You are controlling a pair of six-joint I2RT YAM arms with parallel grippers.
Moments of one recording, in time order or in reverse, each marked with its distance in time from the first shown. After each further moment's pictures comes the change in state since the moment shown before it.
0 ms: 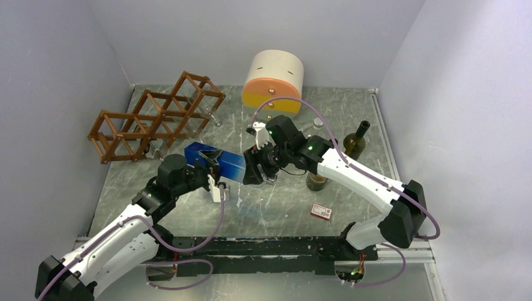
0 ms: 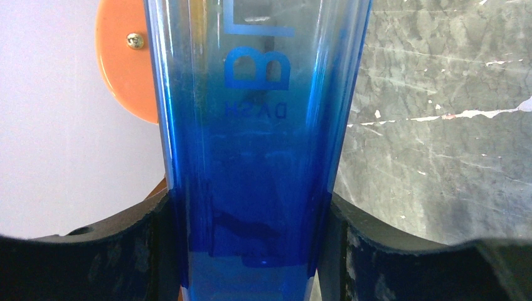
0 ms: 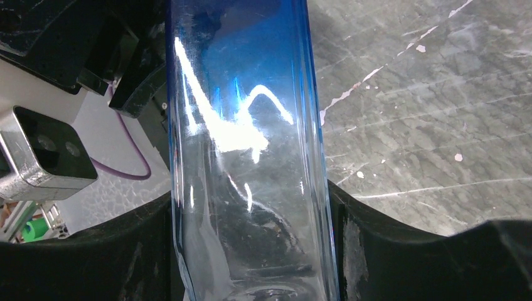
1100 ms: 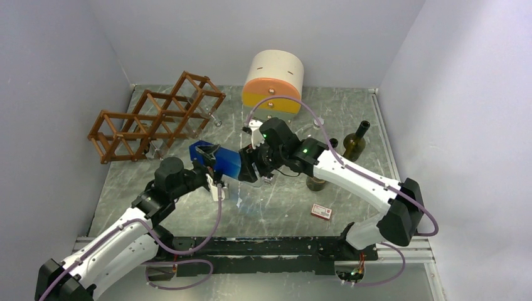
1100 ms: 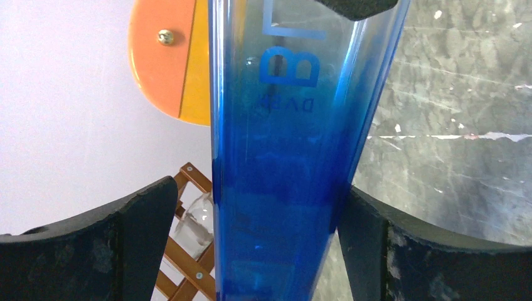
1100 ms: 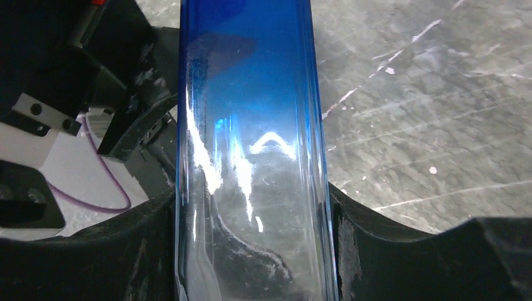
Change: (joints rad) left arm 0.002 -0.040 -0.048 0.093 -0.012 -0.060; right arm 0.051 0.024 0.009 0.060 0.143 0.021
